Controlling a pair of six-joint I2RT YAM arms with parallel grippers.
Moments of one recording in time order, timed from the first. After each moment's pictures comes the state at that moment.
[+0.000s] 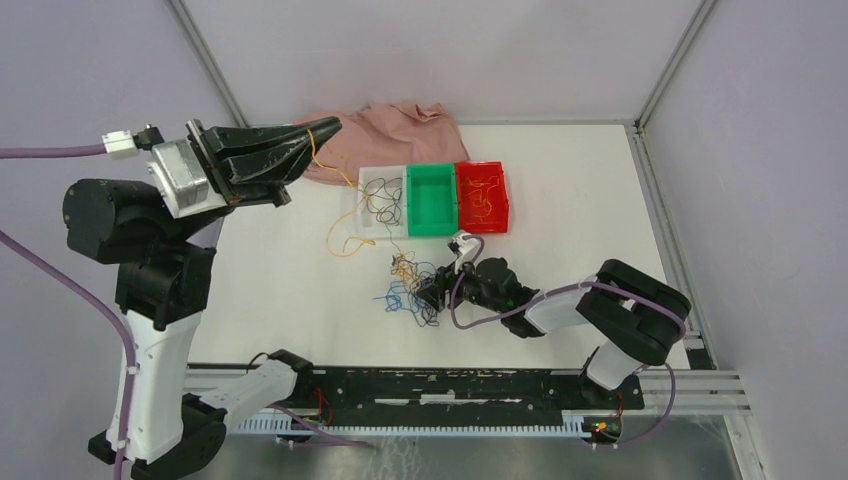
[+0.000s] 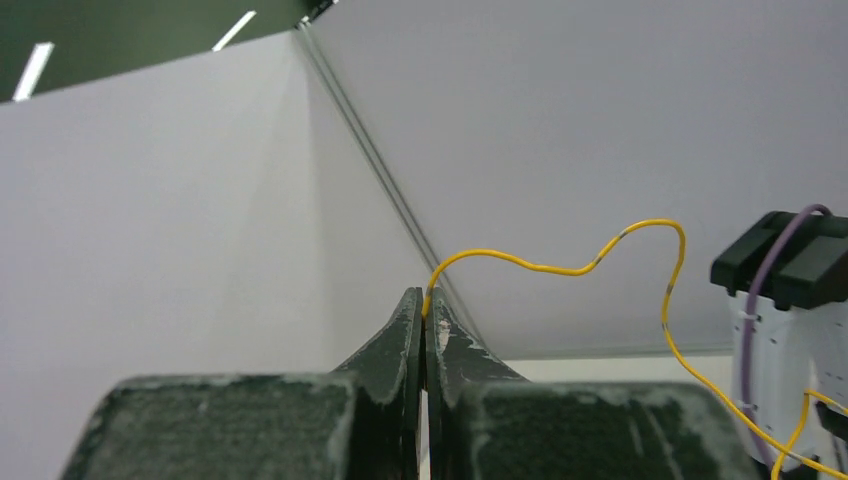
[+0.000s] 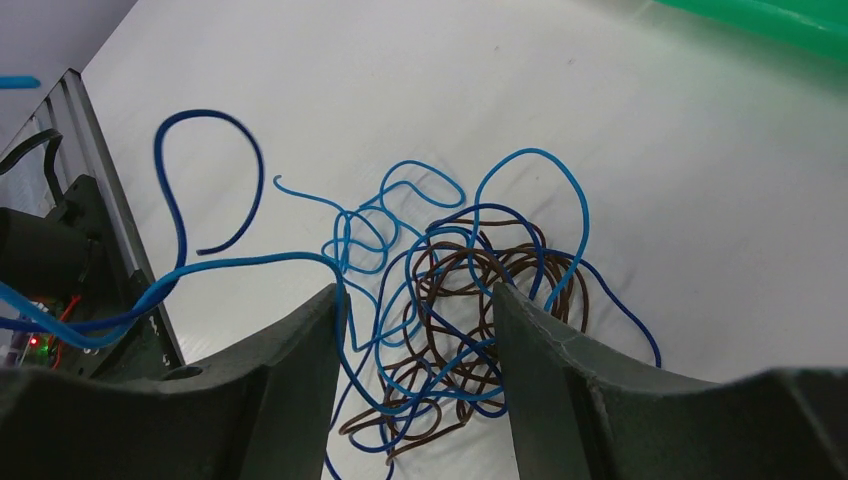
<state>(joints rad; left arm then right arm) -0.41 1.00 1.72 -0.07 0.78 0.05 0.91 1.61 0.46 0.86 -0.12 0.43</state>
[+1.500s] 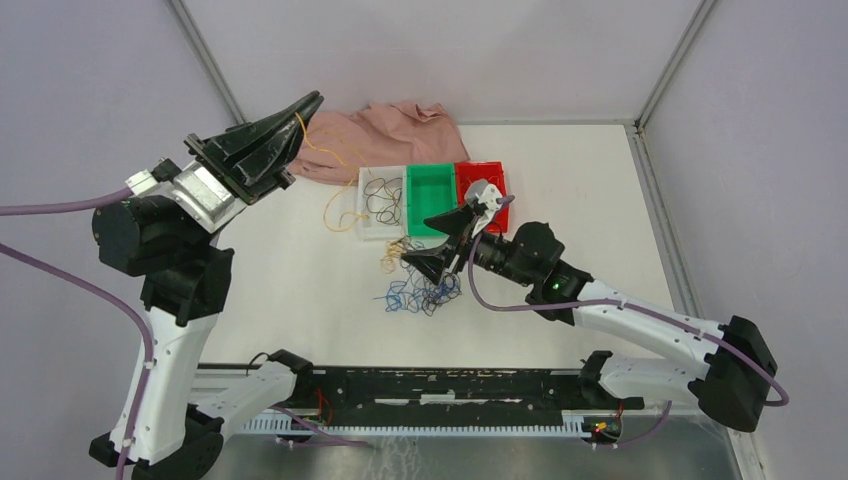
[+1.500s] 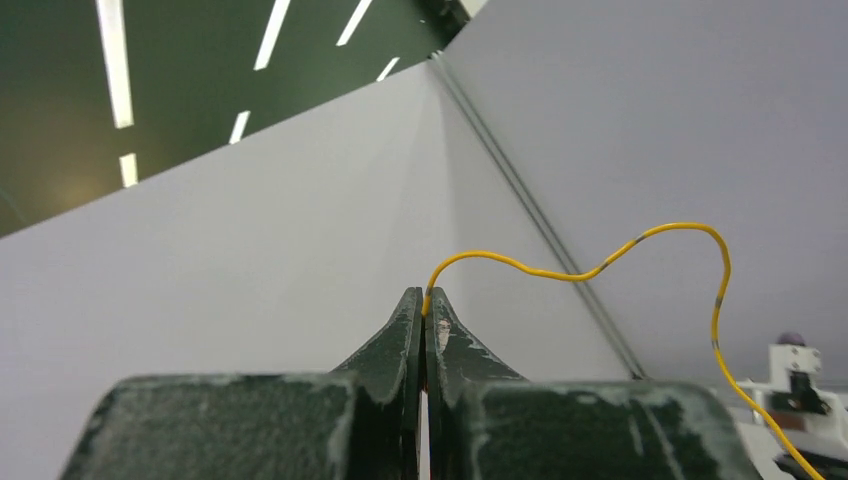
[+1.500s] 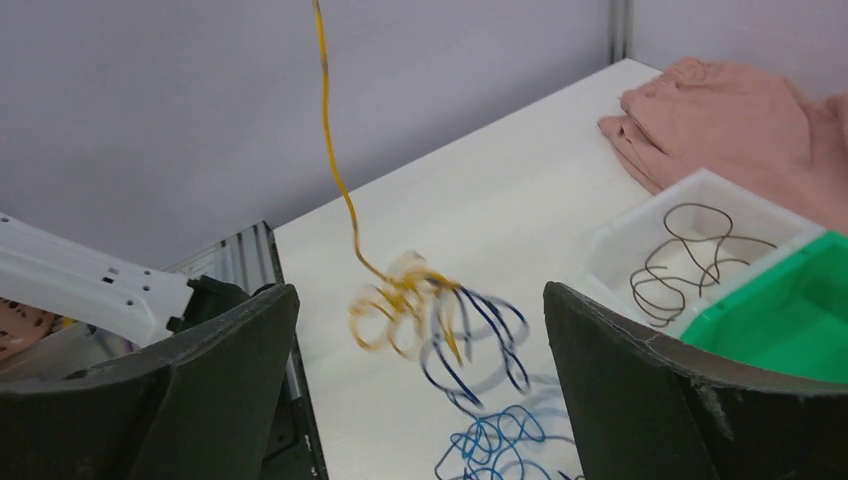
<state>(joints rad) -0.41 0.95 1.55 0.20 0.56 0.28 0.93 1.14 0.75 0.48 -0.18 0.29</state>
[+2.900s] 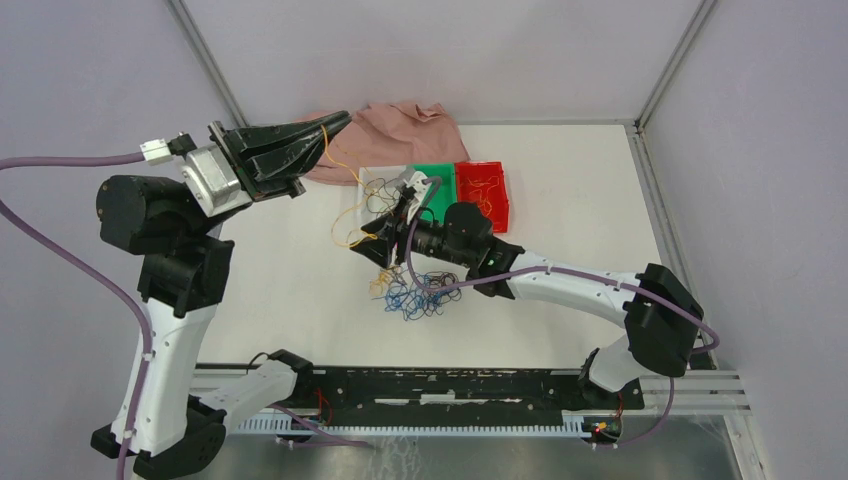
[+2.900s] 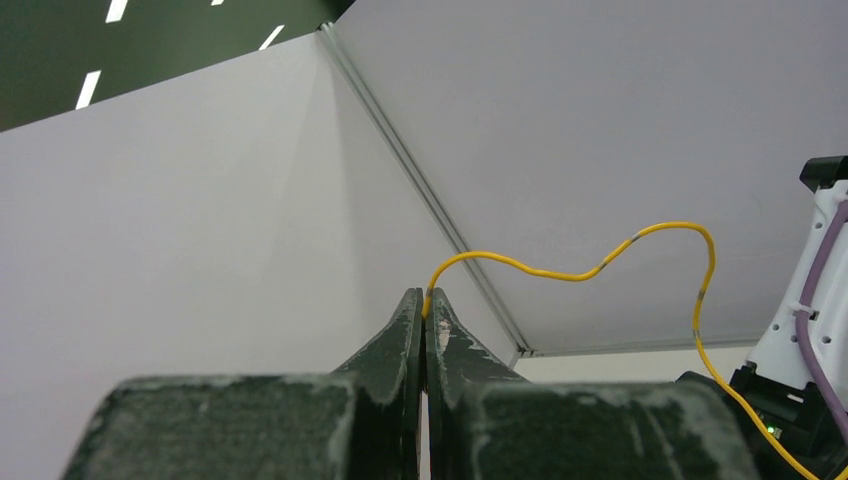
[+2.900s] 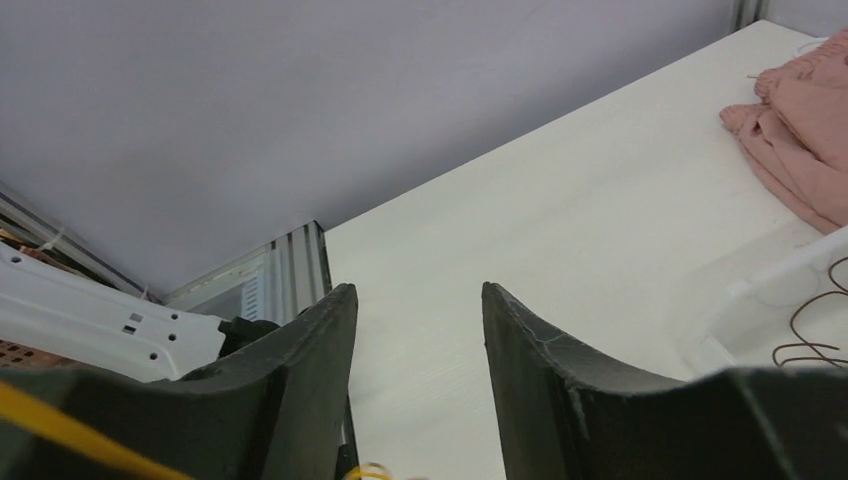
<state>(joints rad) -0.41 0.98 1.60 0.05 0.74 0.15 1.01 1.54 1.08 0.53 -0.25 0.36</state>
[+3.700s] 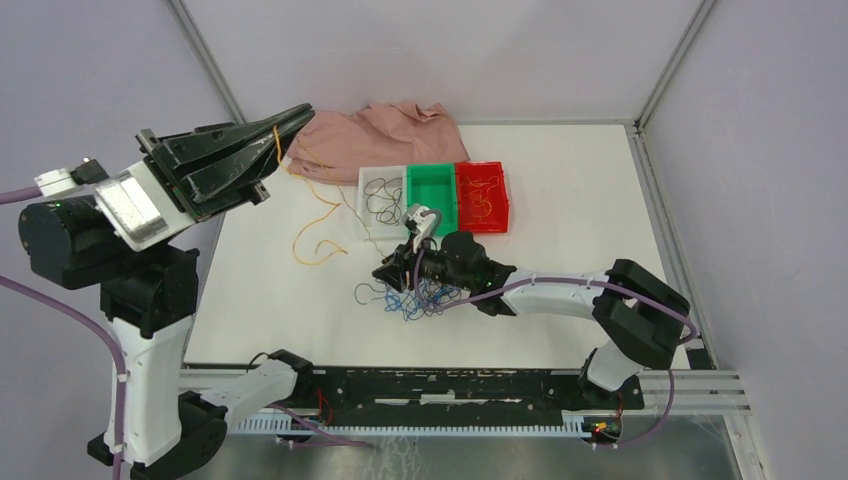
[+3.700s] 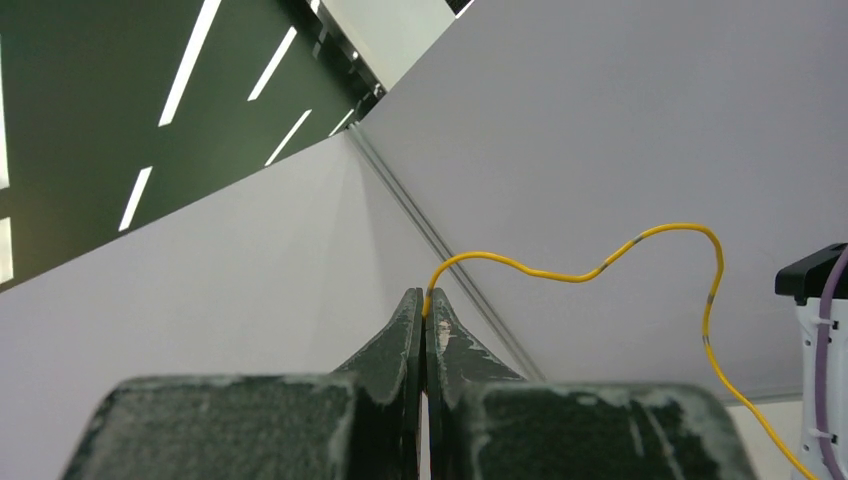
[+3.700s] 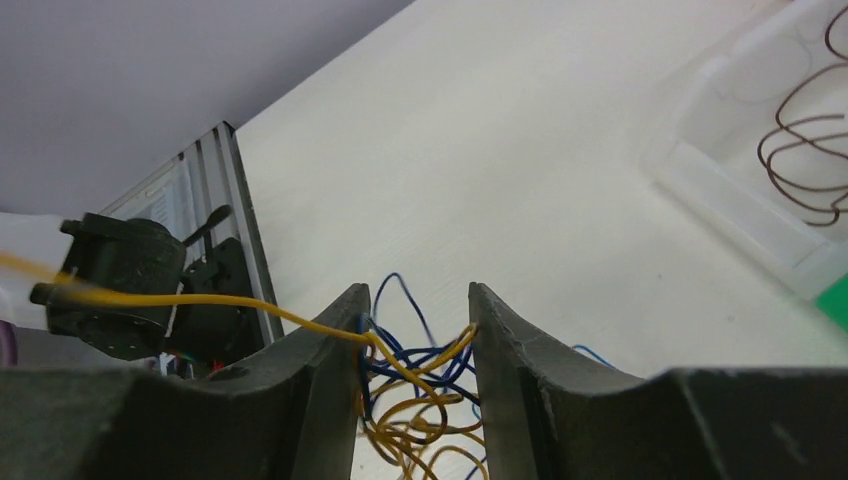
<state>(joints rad) -0.41 1.02 1.81 0.04 0.77 0.12 1.01 1.60 0.85 0.62 -0.17 0.36</state>
